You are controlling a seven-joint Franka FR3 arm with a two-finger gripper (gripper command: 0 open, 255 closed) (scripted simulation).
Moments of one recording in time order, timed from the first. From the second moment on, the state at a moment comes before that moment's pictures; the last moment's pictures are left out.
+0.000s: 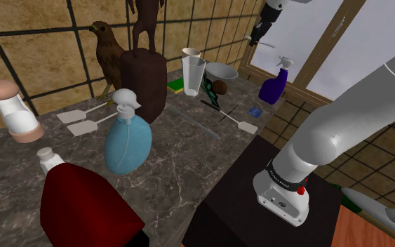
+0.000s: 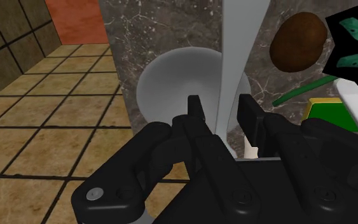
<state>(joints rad) -0.02 -0.26 -0.57 -2.06 -0.12 2.07 -0.58</state>
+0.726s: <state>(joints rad) -0.03 -0.23 -0.59 -2.19 -0.11 2.22 -0.60</state>
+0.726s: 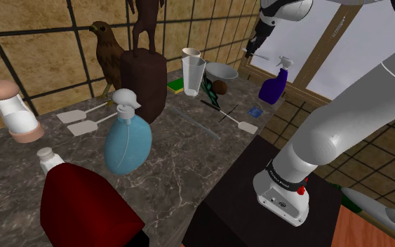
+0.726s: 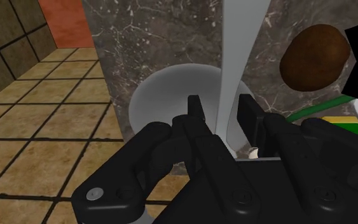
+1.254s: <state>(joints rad) -0.02 -0.19 -0.61 -2.26 -0.09 2.33 -0.61</state>
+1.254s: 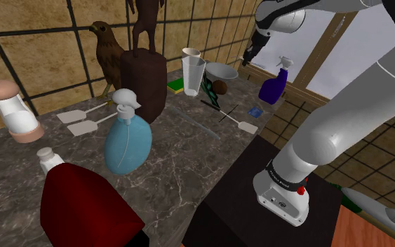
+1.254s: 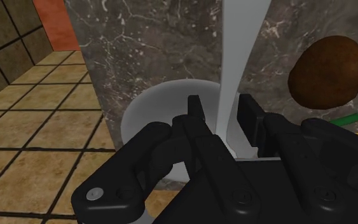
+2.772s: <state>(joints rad) 0.00 0.04 -0.65 -2.40 0.15 2.65 -0.79</state>
